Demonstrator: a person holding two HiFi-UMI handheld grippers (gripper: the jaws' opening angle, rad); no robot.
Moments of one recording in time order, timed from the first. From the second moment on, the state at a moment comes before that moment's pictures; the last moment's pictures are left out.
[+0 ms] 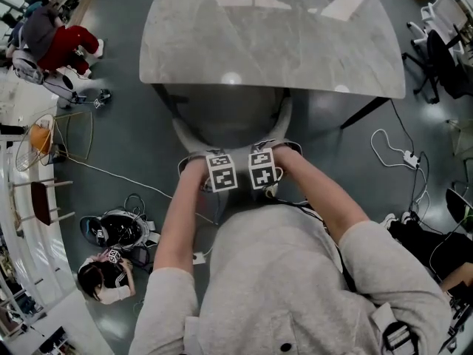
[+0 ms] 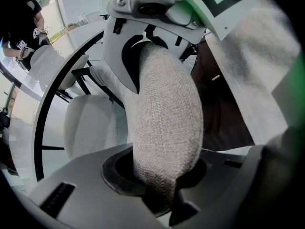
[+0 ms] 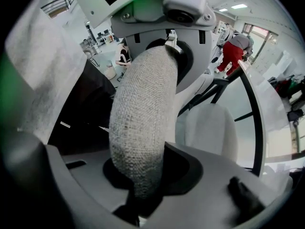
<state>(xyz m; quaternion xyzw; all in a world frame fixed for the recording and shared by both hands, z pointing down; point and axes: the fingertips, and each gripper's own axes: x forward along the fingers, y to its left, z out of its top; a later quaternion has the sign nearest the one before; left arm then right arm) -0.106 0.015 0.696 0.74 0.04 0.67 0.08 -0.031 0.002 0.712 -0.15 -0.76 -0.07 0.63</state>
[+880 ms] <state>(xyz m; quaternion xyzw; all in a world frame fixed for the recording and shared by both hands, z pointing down) -0.078 0.074 0.699 0.74 0.01 0.67 0.10 -0.005 0.059 0.714 -0.17 -0.76 -0.08 0.62</state>
